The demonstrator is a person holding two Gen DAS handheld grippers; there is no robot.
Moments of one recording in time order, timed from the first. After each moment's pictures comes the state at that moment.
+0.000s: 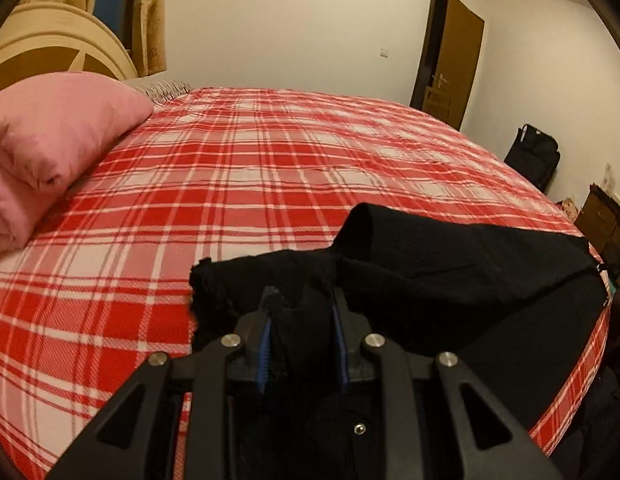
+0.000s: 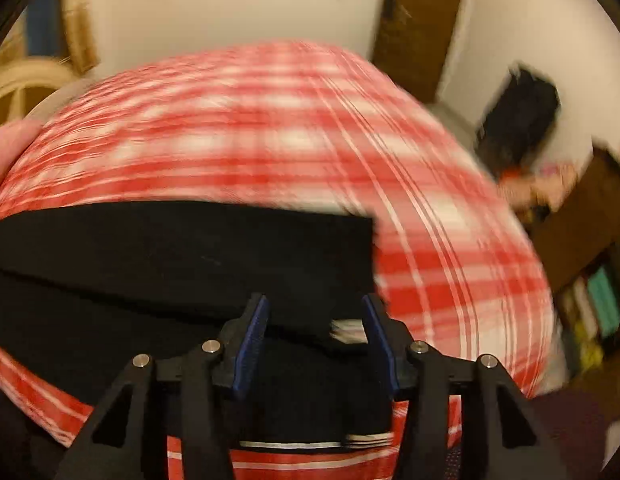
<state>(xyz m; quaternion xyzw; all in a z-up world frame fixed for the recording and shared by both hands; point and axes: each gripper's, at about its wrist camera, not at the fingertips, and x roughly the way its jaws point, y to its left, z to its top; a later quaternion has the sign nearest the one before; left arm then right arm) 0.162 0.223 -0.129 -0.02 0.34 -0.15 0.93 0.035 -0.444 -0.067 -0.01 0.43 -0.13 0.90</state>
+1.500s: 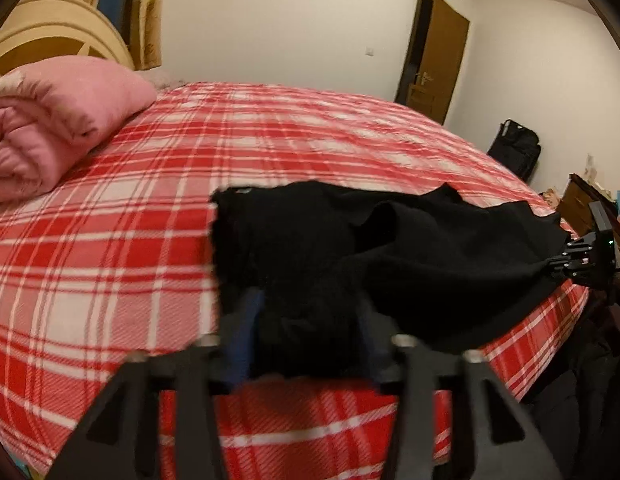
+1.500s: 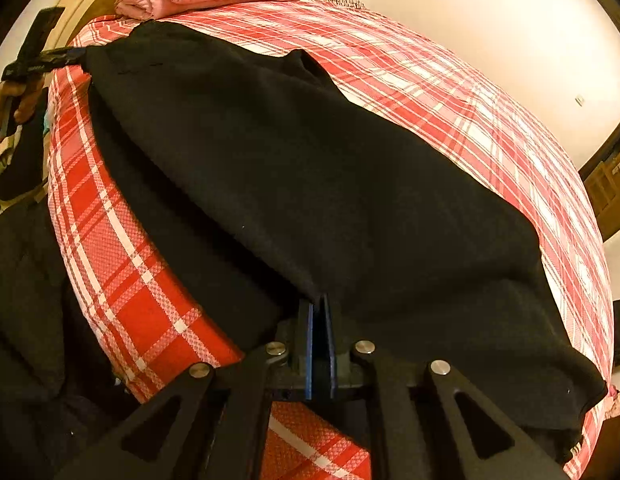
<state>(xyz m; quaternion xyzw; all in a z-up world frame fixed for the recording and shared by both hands) 0.065 0.254 -0.146 -0.02 0.35 -0.17 0.92 0.053 -0.142 -0.167 -0.23 0.45 0.18 0.84</state>
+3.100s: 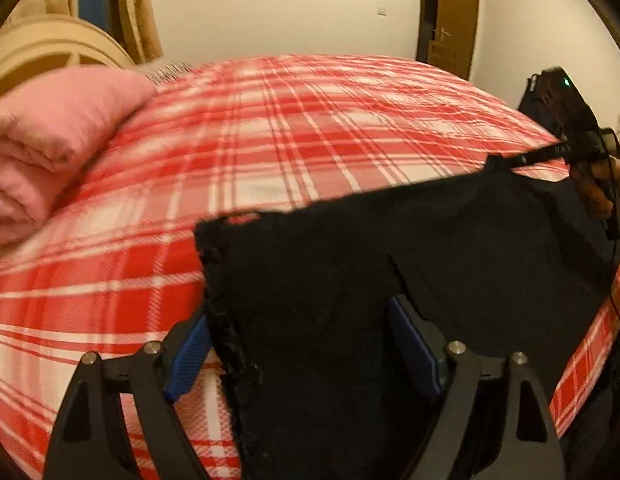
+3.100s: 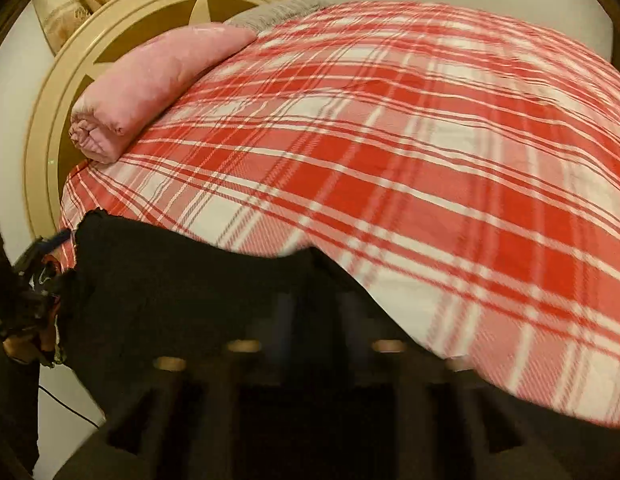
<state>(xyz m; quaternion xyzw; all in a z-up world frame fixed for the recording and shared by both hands) 0.124 0.217 -0.149 0.07 0.38 -0.11 0.91 0.250 -0.077 -0.142 0.03 0.49 0.24 0.84</state>
